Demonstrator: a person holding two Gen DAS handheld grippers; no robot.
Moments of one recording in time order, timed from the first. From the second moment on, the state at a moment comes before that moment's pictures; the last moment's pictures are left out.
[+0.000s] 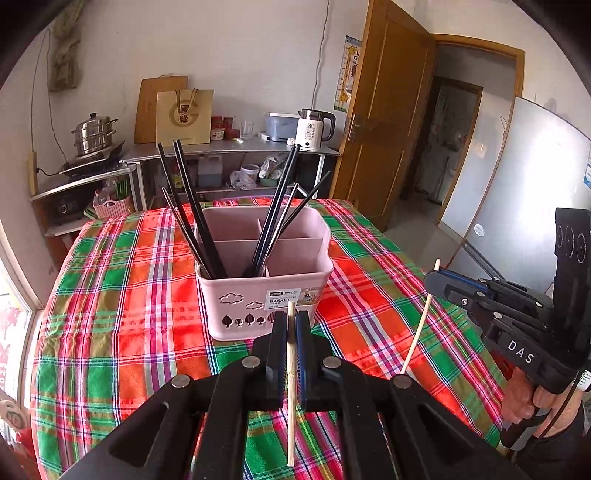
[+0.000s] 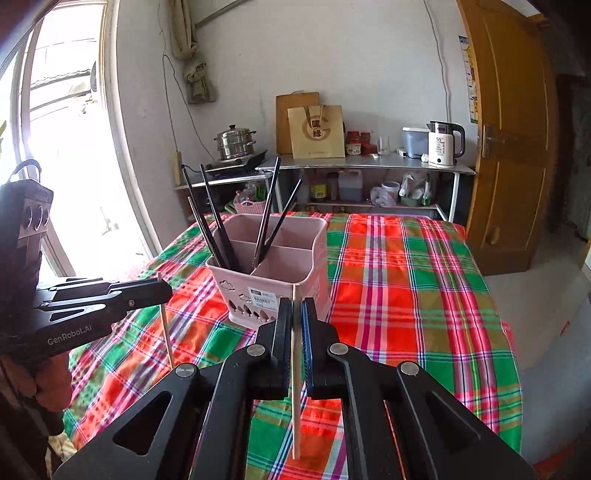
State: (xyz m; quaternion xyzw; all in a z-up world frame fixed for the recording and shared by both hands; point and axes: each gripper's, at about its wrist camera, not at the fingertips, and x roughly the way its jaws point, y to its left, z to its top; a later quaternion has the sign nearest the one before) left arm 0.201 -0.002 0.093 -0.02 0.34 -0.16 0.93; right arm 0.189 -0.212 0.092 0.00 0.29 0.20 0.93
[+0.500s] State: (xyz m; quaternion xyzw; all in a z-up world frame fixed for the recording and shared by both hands) left arm 0.192 0.006 0.109 -0.03 0.33 -0.16 0.93; right arm 0.177 -0.212 0.105 0.01 0.28 0.21 0.94
